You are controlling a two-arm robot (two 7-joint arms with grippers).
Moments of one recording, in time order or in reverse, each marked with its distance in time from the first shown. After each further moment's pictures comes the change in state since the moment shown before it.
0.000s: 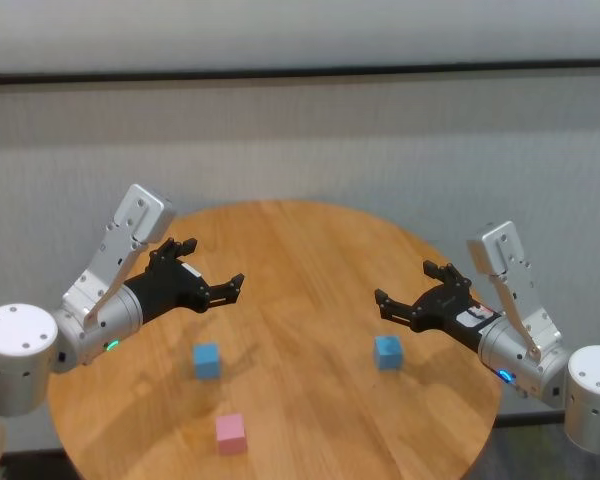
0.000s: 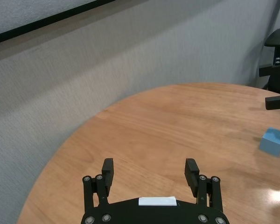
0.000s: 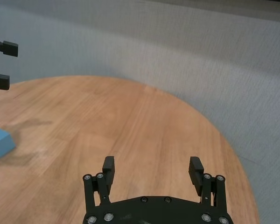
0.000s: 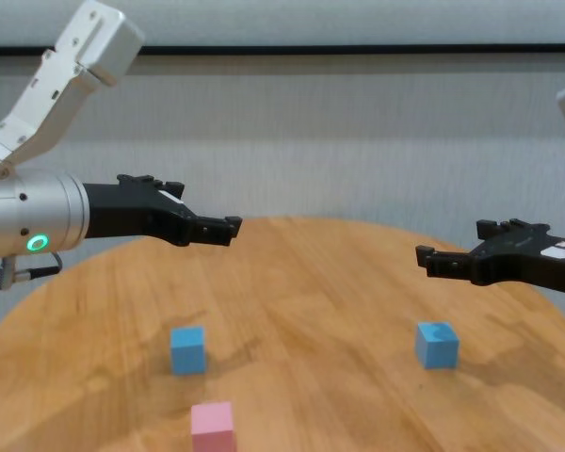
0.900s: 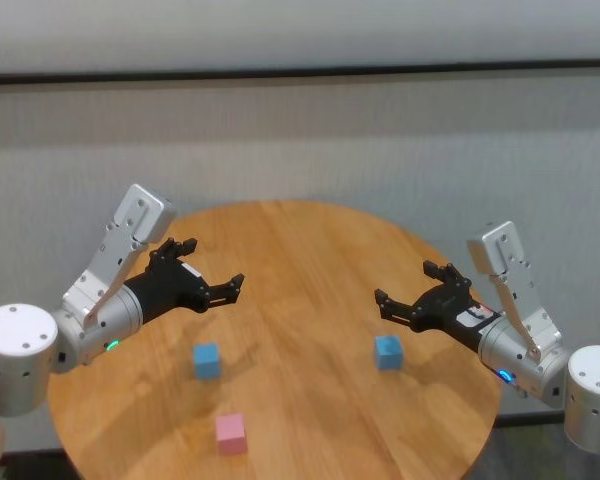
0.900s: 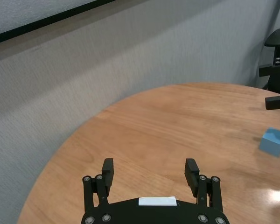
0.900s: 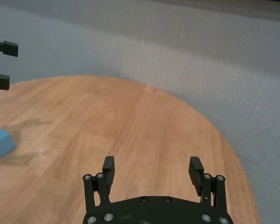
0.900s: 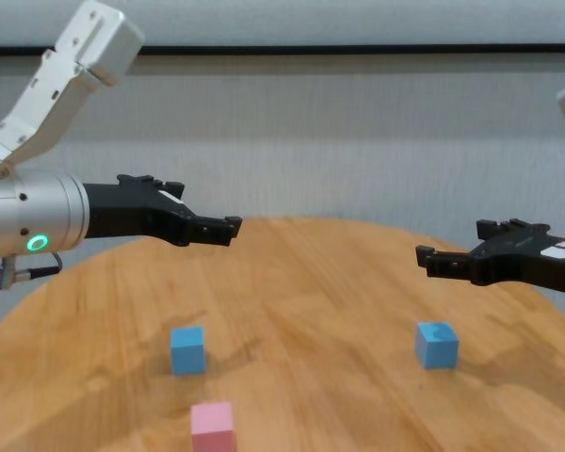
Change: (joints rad) left arm 0.000 0.000 0.000 0.000 0.000 0.000 0.000; right arm 0.000 0.000 0.000 0.000 0.000 0.000 0.000
